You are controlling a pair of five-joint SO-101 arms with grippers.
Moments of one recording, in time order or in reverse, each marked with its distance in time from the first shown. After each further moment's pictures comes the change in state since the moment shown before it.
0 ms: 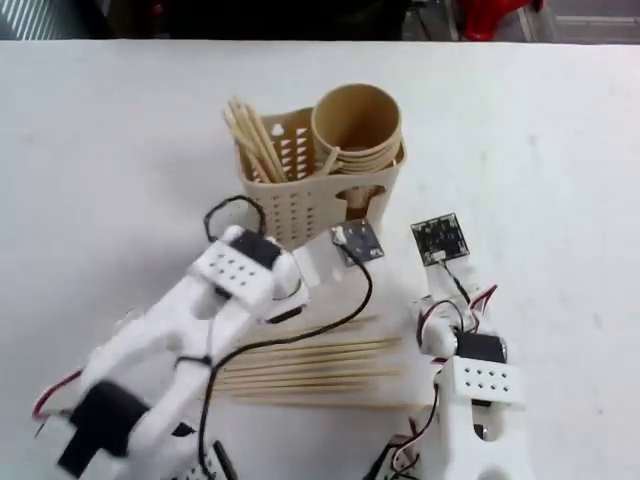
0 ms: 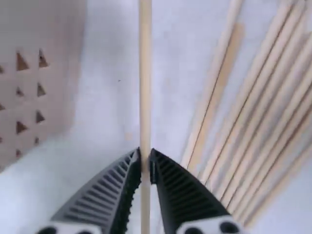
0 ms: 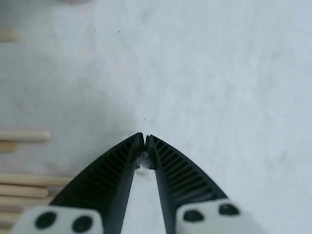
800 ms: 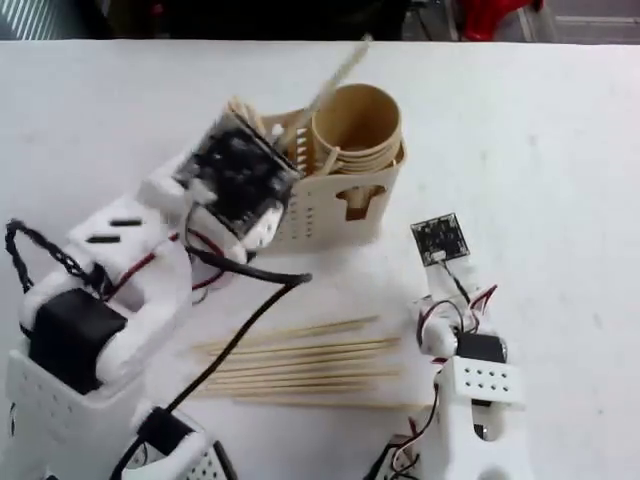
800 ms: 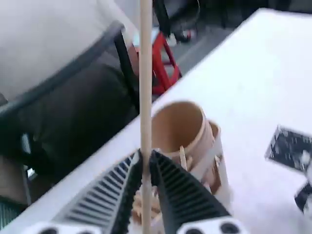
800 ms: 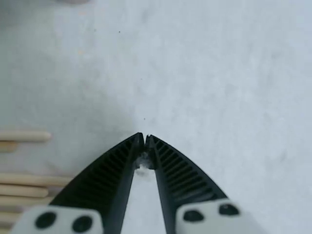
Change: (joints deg) left arm -0.1 -27.5 -35.3 1.8 15.4; right arm 0.0 0.0 0.0 0.0 0.0
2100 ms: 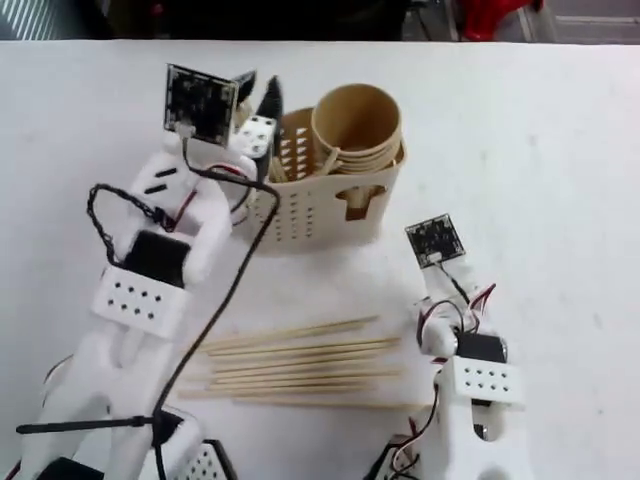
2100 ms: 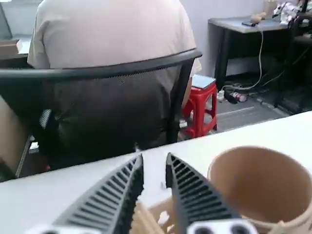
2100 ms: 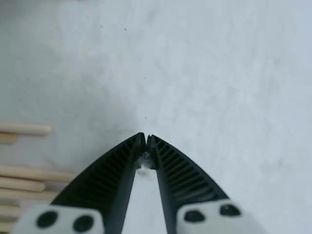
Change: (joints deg) left arm -13.9 7.1 30.9 -46.5 17.7; right arm 0.1 0.0 0.0 0.0 3.5
